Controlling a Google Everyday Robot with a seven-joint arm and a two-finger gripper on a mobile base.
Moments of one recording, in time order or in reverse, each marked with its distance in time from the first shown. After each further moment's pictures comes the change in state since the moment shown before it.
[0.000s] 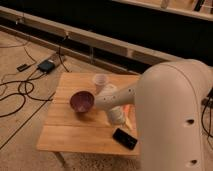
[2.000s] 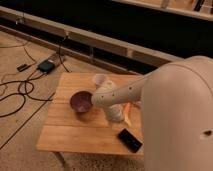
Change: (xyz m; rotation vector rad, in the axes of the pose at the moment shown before) arm 0.005 0.006 -0.035 -0.024 -0.050 -0.035
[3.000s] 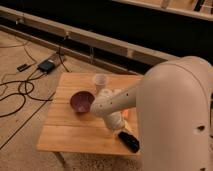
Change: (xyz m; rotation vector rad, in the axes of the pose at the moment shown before) arm 0.030 -0.005 0.033 0.051 0.017 -0.087
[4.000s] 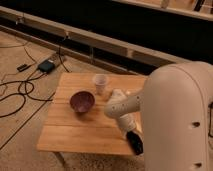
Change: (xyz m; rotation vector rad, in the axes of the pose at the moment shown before) arm -0.018 -0.062 0.049 0.063 0.030 0.066
